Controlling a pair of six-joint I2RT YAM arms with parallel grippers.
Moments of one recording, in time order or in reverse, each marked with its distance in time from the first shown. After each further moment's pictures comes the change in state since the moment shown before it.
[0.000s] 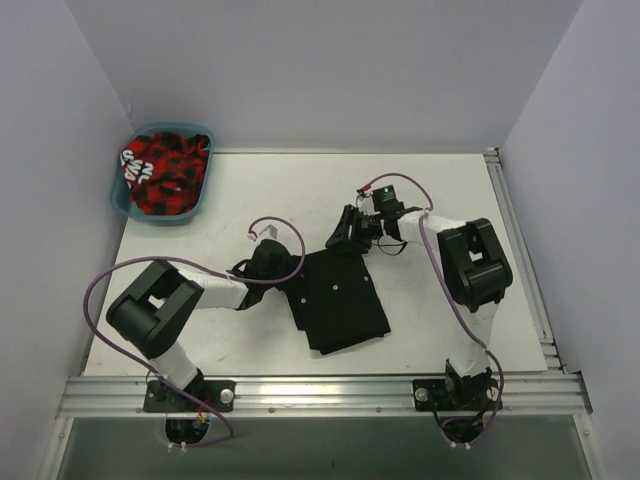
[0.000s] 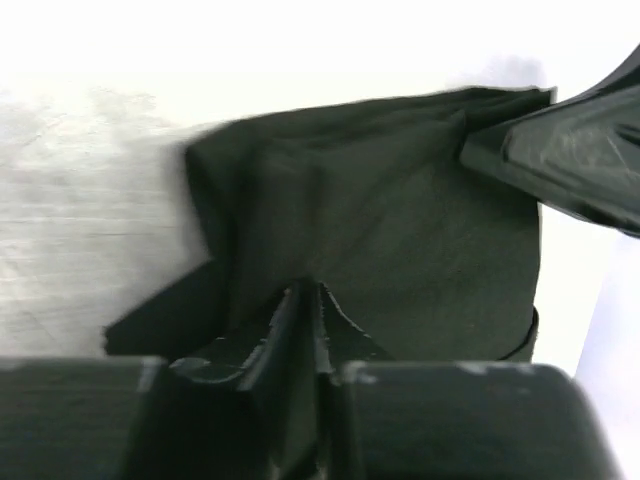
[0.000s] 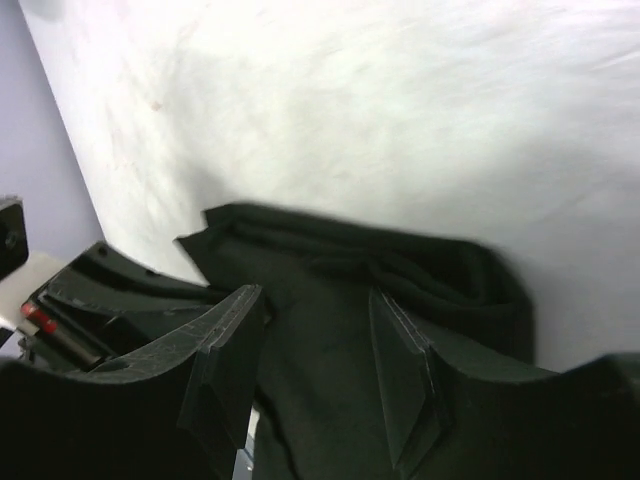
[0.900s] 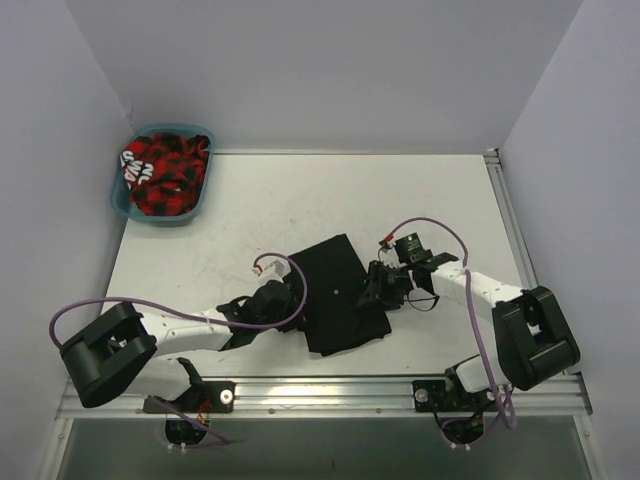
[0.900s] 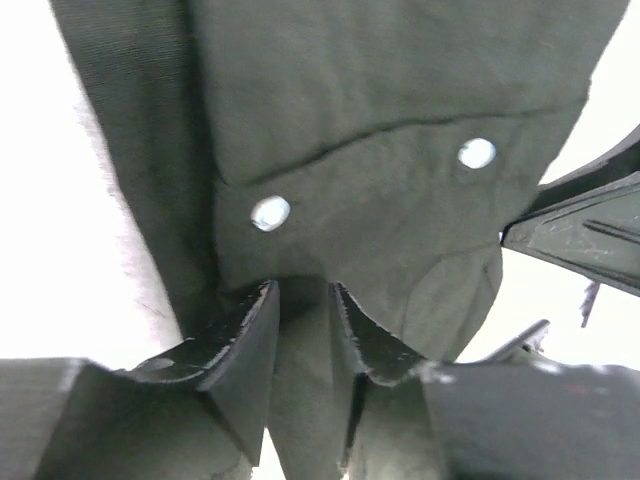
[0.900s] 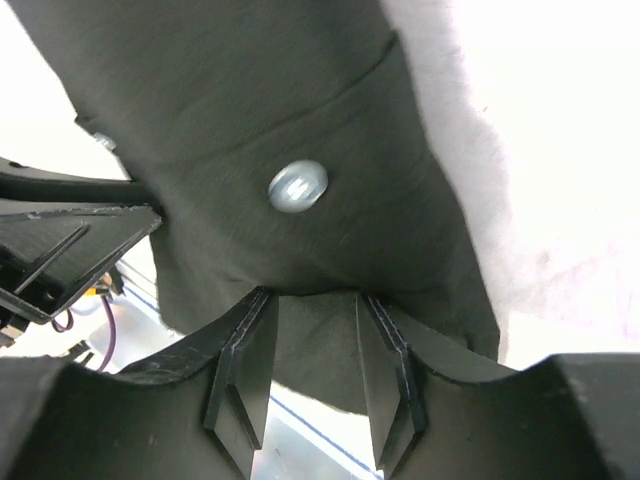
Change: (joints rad) left arm -0.291 -0.307 -0.221 -0.145 -0.095 -0.151; right arm 0.038 -0.526 -0.537 -0.227 0.112 -0.084
